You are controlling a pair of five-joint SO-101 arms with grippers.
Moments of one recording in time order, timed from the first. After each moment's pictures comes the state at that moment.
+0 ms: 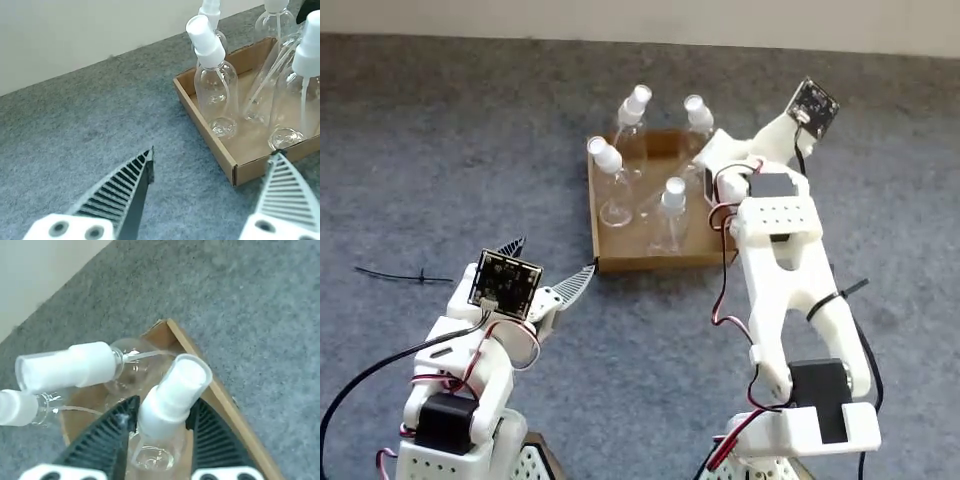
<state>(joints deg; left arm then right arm) 3.8 -101.5 80.0 52.2 -7.6 -10.5 -4.4 16.6 38.8 -39.1</state>
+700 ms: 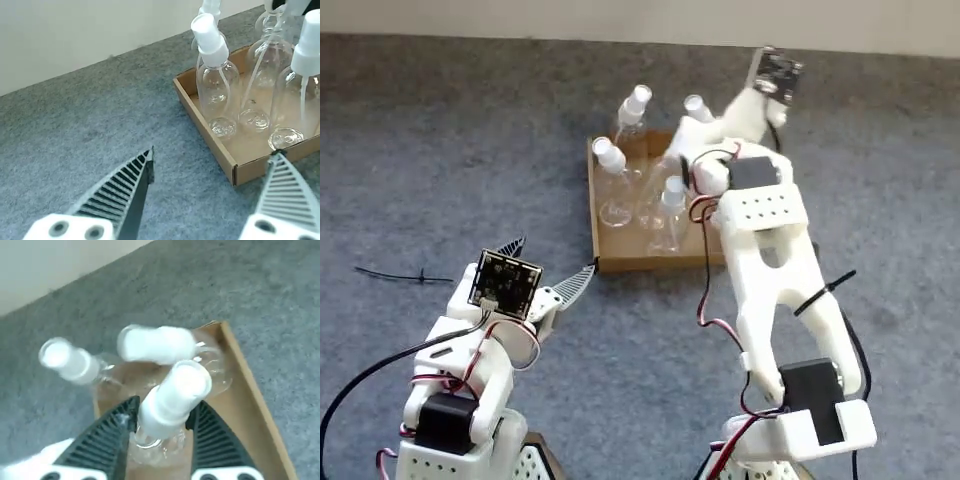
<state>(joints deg) 3.8 -101.5 80.0 52.2 -7.6 -16.2 -4.4 7.3 46.1 -29.4</state>
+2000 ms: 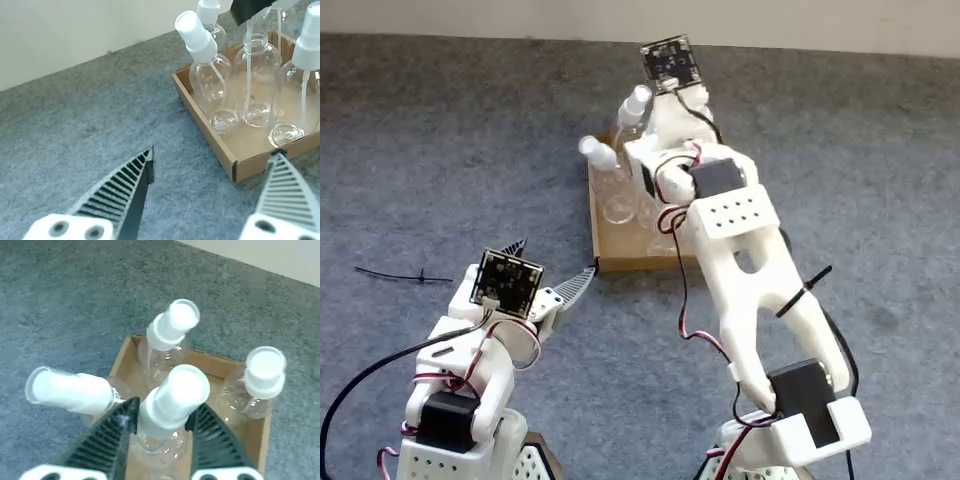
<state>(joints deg) 3.8 -101.6 80.9 52.2 -7.6 -23.6 -4.4 5.3 46.1 4.4</state>
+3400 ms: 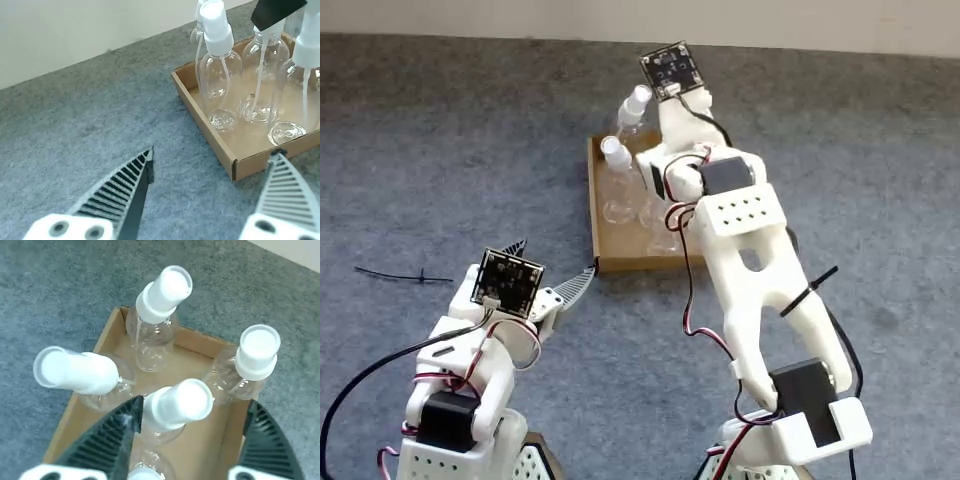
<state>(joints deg) 3.8 -101.5 81.1 52.2 -7.6 -21.9 -4.4 5.3 51.0 10.4</state>
